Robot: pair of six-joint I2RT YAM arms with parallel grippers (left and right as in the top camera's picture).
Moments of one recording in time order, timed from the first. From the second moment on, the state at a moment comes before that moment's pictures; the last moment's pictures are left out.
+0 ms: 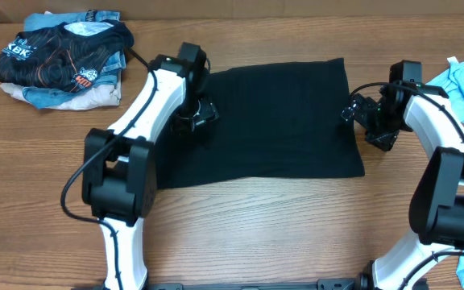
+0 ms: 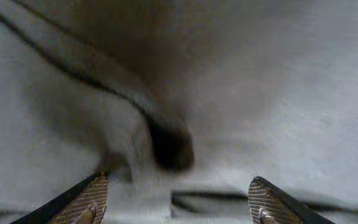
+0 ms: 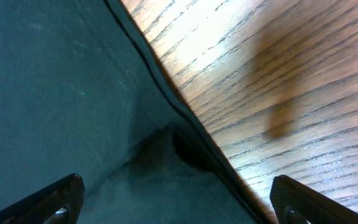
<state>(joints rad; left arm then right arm) -0.28 2.17 1.73 -1.10 0.10 -0.68 -0.17 1.92 1.33 -0.80 -0.23 0.47</state>
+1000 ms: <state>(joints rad) -0.28 2.18 1.72 -1.00 0.02 -0.68 -0.17 1.92 1.33 -0.80 -0.24 0.46</state>
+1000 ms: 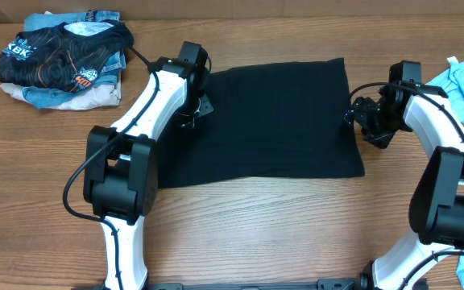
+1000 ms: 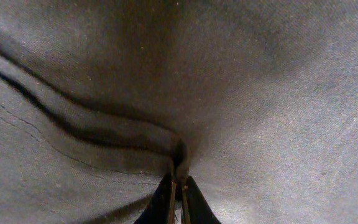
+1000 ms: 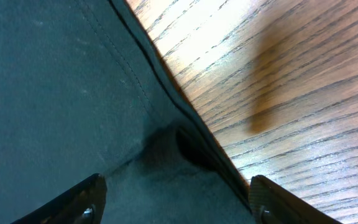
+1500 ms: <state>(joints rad) -0.28 2.18 1.81 -1.02 -0.01 -0.65 -0.16 1.92 1.33 -0.79 -0.24 0.46</state>
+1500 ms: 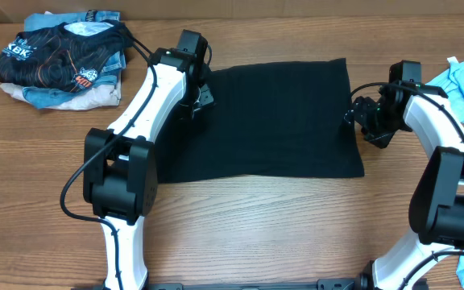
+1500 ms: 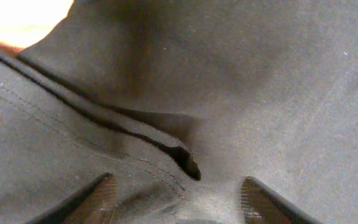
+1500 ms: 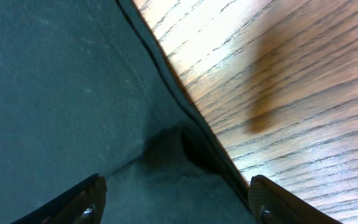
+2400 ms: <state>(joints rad) -0.28 2.18 1.81 -1.38 -0.04 -0.61 -0.10 1.93 1.33 -0.86 -0.24 0.47</state>
